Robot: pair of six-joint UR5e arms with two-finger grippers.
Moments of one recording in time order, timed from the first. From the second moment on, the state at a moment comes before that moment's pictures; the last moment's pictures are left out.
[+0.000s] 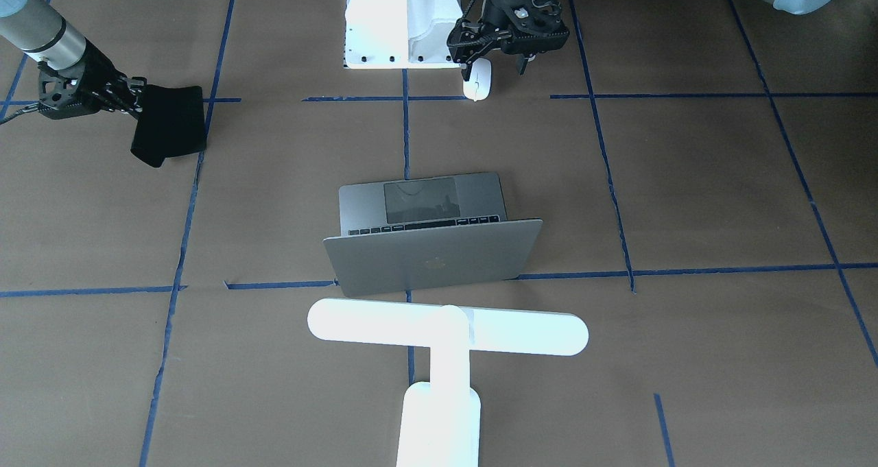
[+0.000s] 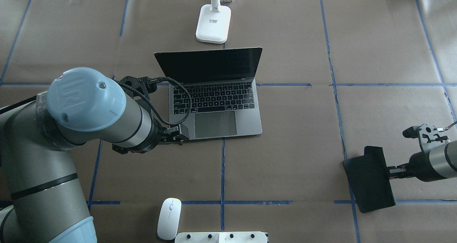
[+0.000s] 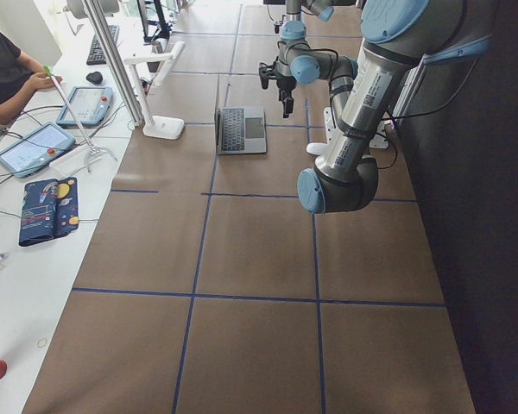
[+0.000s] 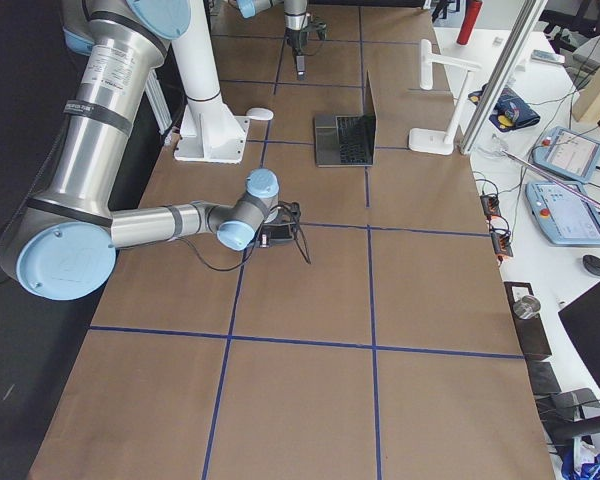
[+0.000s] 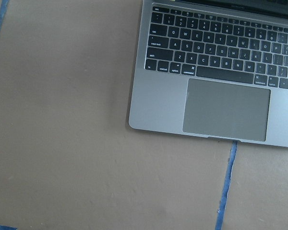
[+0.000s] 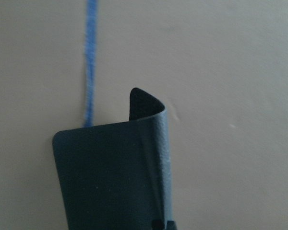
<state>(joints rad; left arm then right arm) -0.48 -2.13 -2.18 -1.25 -1.87 -1.46 0.61 -1.87 1.94 -0.79 2.08 1.11</state>
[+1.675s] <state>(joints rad) -0.48 -2.12 -2.21 -1.24 -1.87 -1.50 0.71 -1.24 1.58 -0.91 2.08 1.27</state>
